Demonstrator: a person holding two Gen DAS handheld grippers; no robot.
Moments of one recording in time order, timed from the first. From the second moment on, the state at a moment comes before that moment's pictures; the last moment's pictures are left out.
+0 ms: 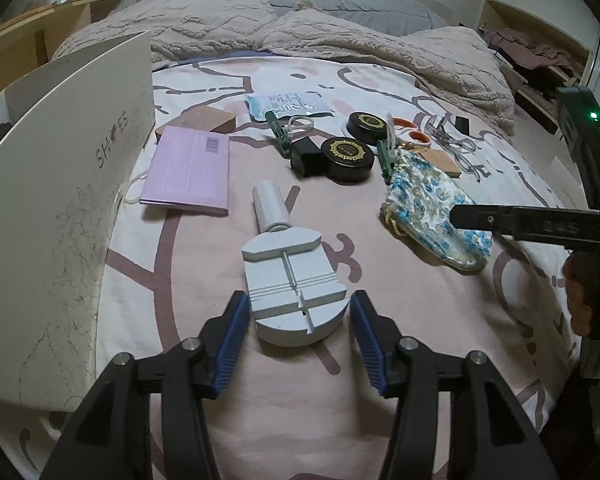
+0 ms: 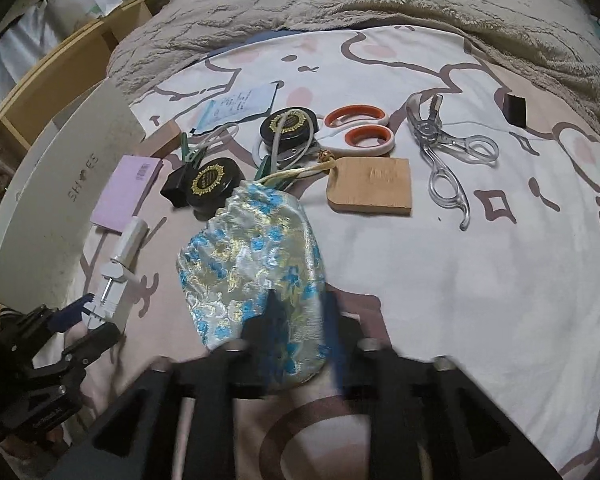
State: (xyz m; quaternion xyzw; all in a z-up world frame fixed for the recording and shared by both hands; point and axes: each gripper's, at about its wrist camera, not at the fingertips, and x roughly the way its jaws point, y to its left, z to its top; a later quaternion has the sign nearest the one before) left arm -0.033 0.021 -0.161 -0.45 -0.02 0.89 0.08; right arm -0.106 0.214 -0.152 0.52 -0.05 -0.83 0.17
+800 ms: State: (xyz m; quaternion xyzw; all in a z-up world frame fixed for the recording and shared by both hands) left arm -0.039 0.018 -0.163 -0.44 -0.06 0.89 0.07; right arm -0.090 0.168 -0.160 0.49 0.09 -0.85 0.18
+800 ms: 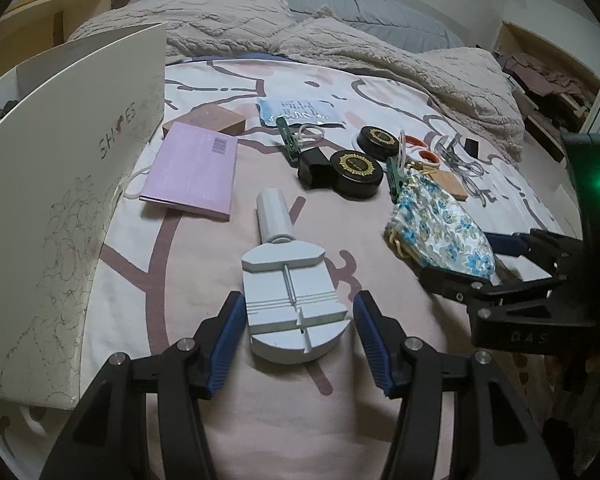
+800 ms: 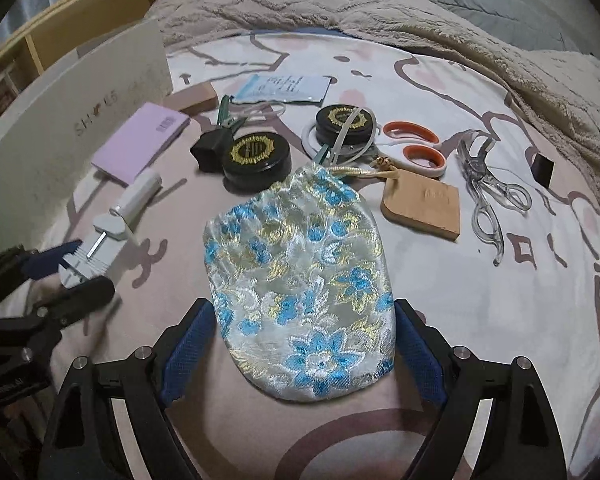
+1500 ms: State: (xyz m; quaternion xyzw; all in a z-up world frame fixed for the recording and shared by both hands) left arm -0.043 0.029 -0.169 -0.43 -0.03 0.90 0.04; right arm -0.074 0.168 -0.125 0.44 0.06 -0.87 0.21
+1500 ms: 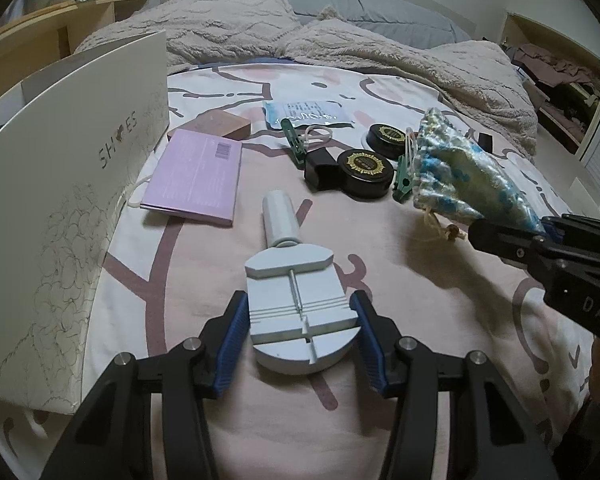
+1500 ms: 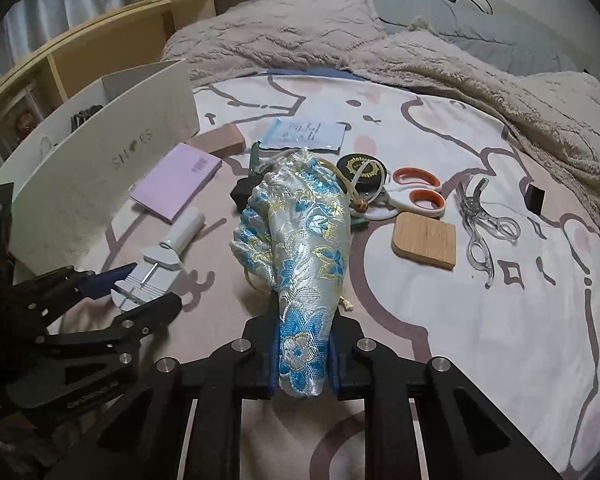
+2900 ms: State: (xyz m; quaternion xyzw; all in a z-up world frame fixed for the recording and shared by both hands) left arm -0.026 0.039 -0.098 -0.35 -0.02 0.93 0.08; right arm -0.075 0.210 -0.091 0.39 -0.06 -0.90 0.18
